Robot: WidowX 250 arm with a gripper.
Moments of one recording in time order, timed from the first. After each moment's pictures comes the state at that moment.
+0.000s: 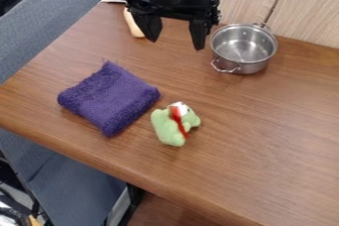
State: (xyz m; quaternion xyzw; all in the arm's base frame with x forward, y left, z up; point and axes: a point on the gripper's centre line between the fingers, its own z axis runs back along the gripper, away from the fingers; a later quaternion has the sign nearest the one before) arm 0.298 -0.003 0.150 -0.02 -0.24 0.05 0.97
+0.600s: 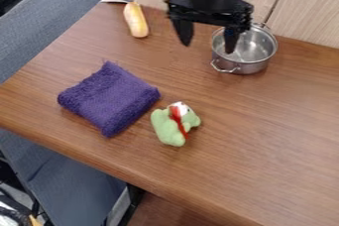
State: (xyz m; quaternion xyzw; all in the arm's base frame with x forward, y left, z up) arm 0.358 -0.025 0.112 -0.01 -0.18 0.06 0.98
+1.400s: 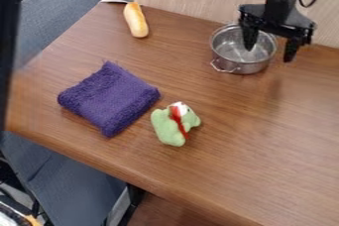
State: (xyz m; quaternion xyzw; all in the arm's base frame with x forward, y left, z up) arm 0.440 -0.089 0.059 0.00 -0.14 -0.03 0.99
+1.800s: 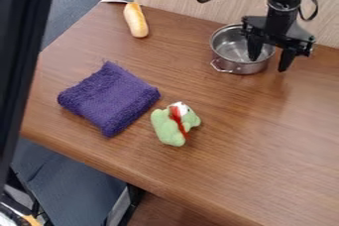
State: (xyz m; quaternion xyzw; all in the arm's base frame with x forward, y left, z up) arm 0.442 -0.090 0.040 0.01 -0.13 -0.04 0.99
